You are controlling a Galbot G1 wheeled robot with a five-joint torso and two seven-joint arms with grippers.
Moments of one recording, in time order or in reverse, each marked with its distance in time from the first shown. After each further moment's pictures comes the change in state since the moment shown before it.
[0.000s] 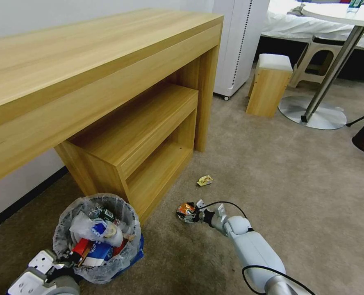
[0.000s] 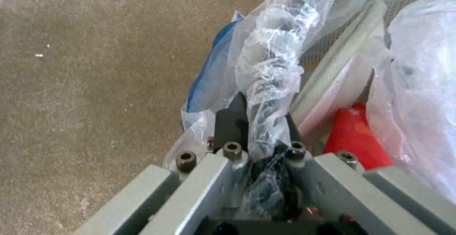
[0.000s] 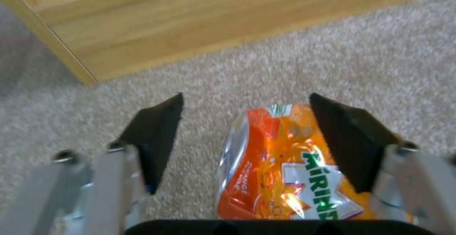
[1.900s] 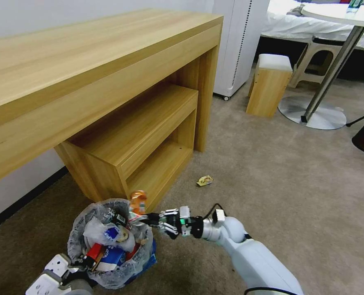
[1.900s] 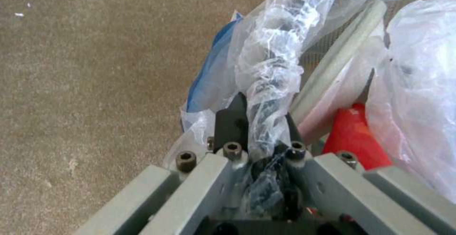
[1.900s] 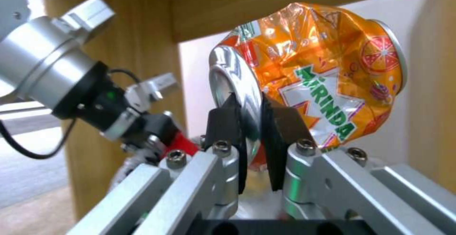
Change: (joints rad) left arm 0.011 -0.016 0.117 0.004 0.020 -0.016 -0.047; right arm -0.150 -0.160 -0.343 0.652 0.640 0.178 -0.475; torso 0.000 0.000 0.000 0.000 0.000
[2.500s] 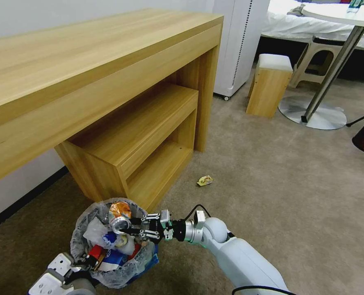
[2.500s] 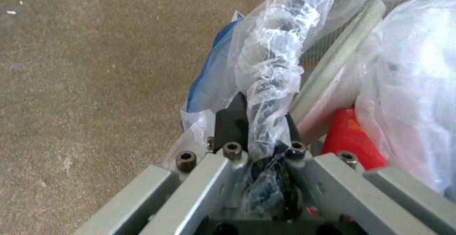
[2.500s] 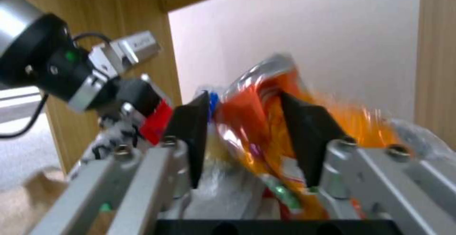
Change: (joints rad) left arm -0.002 0.002 0.006 0.003 -0.001 -0.001 0.006; right arm 0.032 0.022 -0.054 -0.045 -0.086 -0.038 0.092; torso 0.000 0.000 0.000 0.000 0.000
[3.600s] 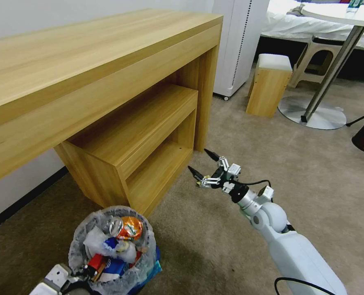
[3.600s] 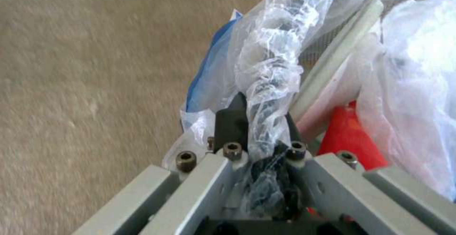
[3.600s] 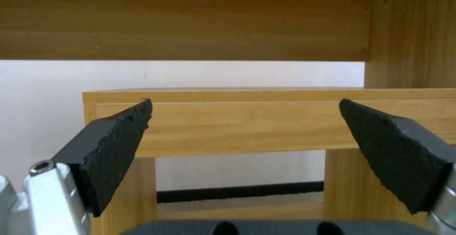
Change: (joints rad) left arm 0.093 0.026 0.096 -0.048 -0.052 -0.046 -0.104; right arm -0.139 -0.187 0.419 0.261 0.079 0.077 0.400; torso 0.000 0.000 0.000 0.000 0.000
